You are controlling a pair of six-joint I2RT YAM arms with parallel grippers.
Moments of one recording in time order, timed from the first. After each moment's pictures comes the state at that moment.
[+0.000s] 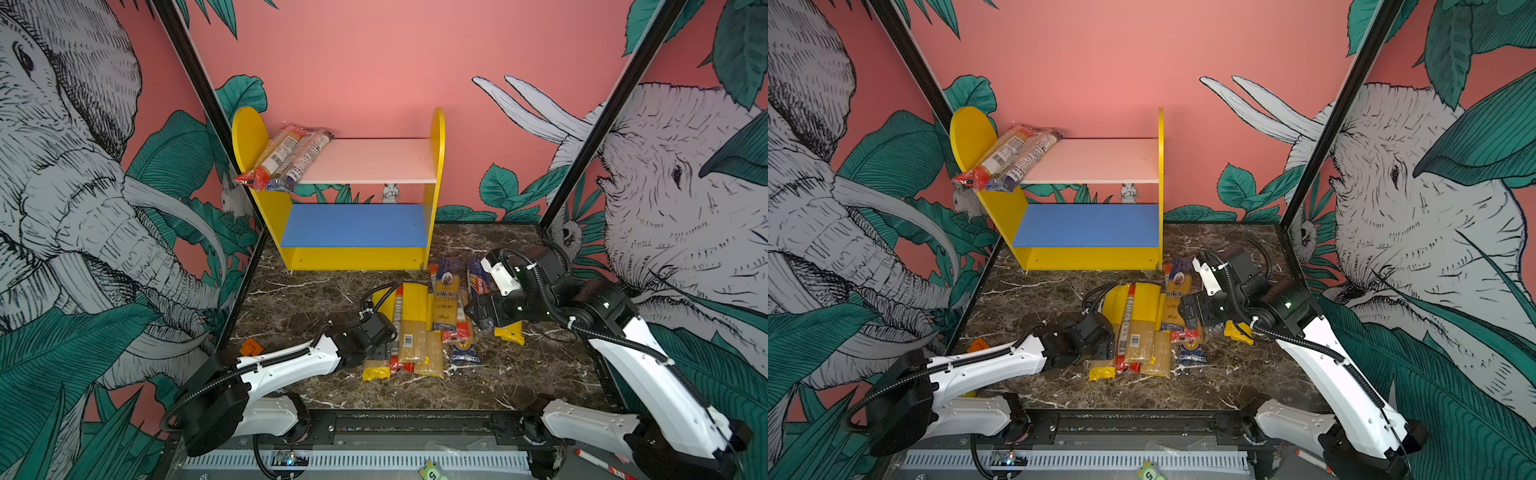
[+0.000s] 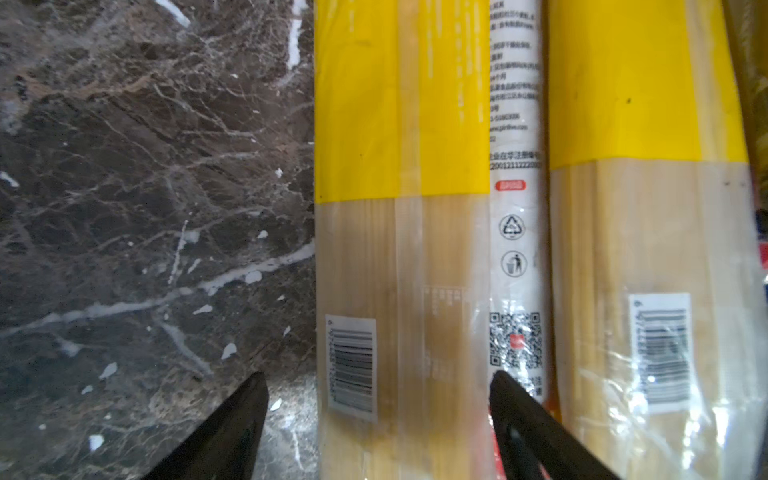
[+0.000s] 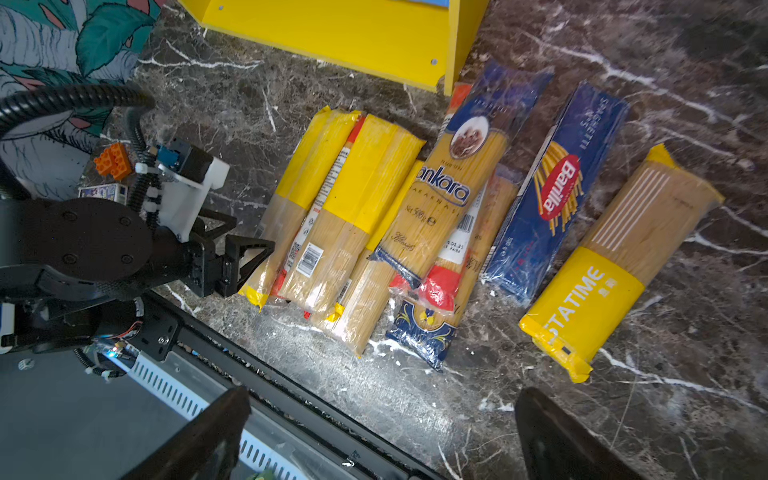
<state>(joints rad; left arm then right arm) -0.98 1.26 0.67 -0.52 -0.27 -0.83 0.68 1.10 1.48 -1.30 -0.05 0.31</state>
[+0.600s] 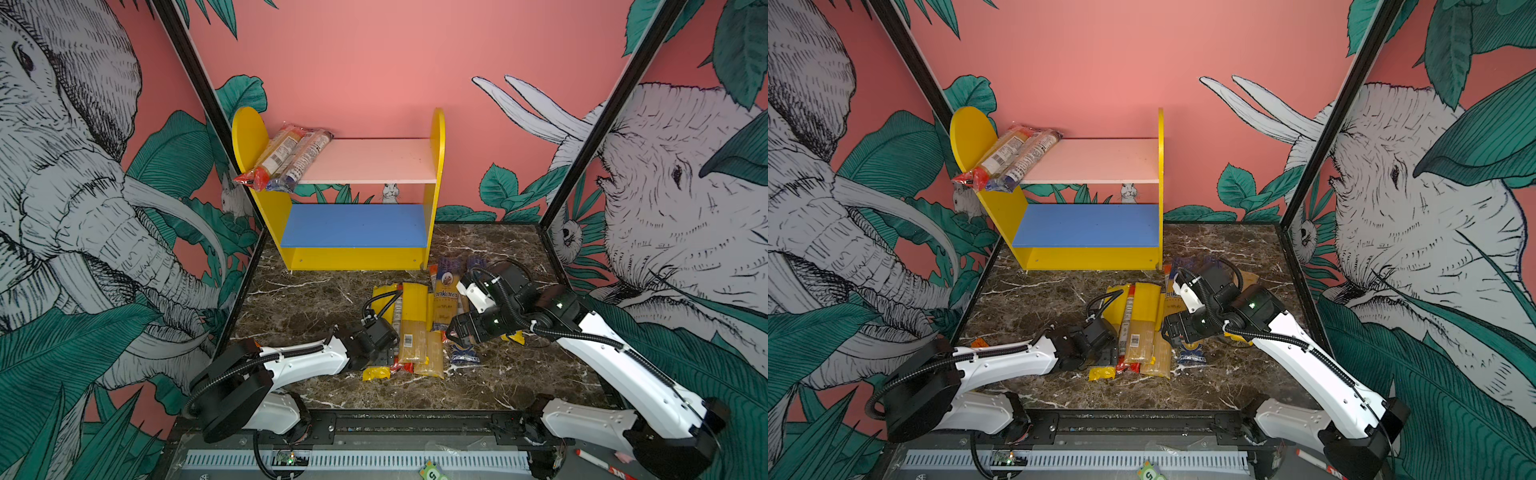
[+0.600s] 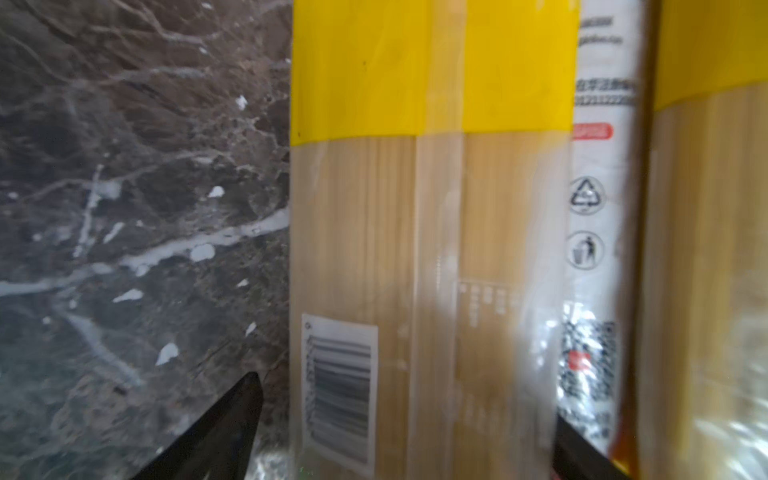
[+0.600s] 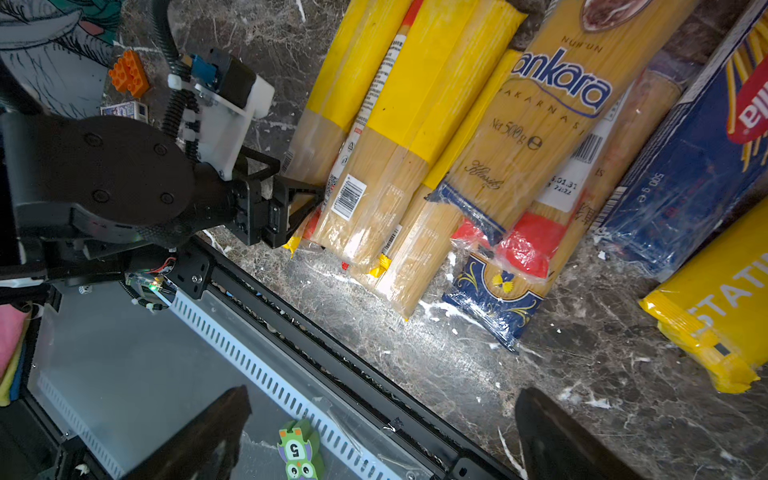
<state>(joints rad) -0.98 1.38 0.62 -0.41 -0.22 -0.89 0.74 1.13 1.27 -1.20 -0.21 0.36</state>
